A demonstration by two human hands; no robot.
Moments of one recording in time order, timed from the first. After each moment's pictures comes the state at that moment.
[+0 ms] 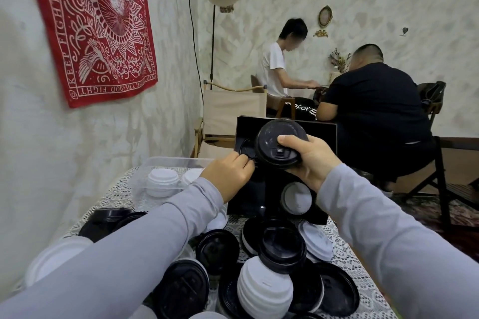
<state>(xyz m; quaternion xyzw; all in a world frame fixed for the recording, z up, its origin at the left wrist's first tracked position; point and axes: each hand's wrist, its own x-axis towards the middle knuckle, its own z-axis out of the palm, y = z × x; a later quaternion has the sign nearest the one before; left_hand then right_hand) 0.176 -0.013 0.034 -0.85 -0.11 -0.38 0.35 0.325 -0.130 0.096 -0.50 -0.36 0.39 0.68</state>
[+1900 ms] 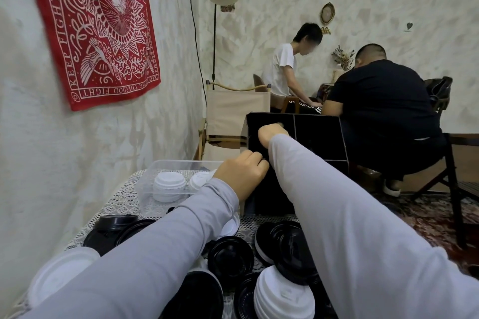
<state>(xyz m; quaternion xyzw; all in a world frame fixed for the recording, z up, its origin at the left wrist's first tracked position) 0.189 0.000 0.032 -0.85 -0.11 -0.41 0.32 0.305 0.007 0.110 -0.86 -0.37 0.14 0.31</state>
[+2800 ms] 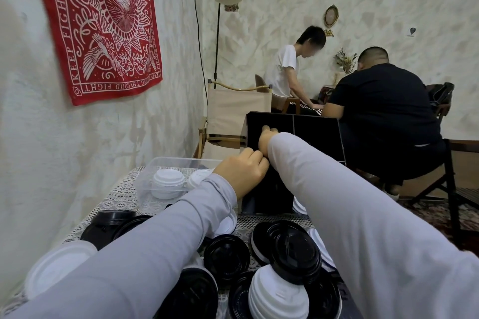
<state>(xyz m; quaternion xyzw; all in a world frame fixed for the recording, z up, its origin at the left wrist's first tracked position) 0.191 0.001 0.035 -0.83 -0.12 -0.38 0.38 0.296 -0.011 0.105 -0.87 -0.49 -0.01 0.05</state>
